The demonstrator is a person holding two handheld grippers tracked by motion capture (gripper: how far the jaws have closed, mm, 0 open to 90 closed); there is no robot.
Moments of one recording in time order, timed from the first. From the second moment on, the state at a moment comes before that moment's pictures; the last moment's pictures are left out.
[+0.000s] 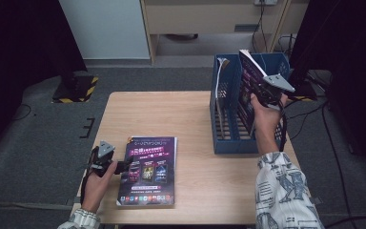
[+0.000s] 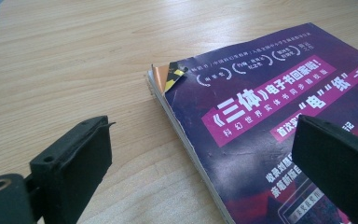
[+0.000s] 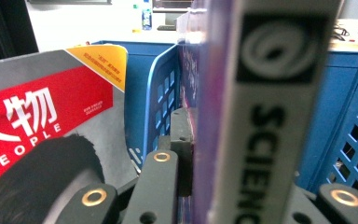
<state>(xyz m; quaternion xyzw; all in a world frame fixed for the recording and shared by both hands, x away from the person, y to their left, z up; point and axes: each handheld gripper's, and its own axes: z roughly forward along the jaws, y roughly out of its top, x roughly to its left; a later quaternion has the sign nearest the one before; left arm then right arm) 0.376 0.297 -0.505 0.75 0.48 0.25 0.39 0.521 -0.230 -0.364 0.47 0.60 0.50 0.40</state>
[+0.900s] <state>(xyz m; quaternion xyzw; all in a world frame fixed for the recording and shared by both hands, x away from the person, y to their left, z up) 0.375 0.297 -0.504 0.75 0.47 0.25 0.39 0.516 -0.225 -0.380 0.47 0.59 0.51 0.42</state>
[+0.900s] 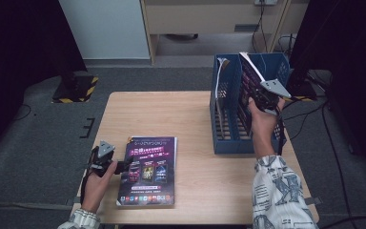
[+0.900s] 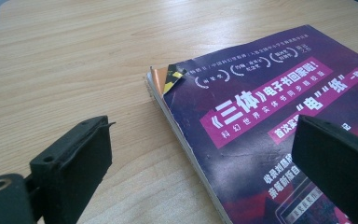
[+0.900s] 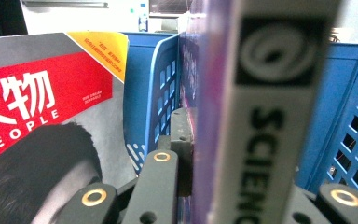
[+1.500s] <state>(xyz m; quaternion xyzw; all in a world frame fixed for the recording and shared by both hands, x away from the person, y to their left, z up) 0.375 0.298 -0.503 0.75 0.47 0.26 0.39 0.511 -0.227 -0.400 0.47 0.59 0.49 0.43</state>
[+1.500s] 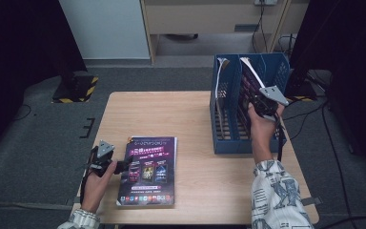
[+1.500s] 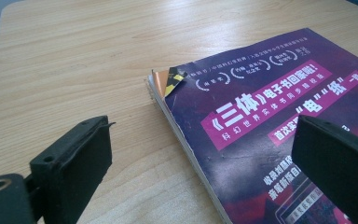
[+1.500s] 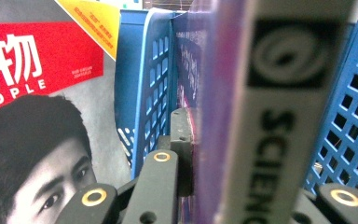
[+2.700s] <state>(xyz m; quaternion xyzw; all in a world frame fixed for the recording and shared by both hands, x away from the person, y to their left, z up) 0.375 0.296 -0.502 0.75 0.47 0.26 0.39 0.508 -0.215 -0.414 0.46 0.60 0.49 0.44</state>
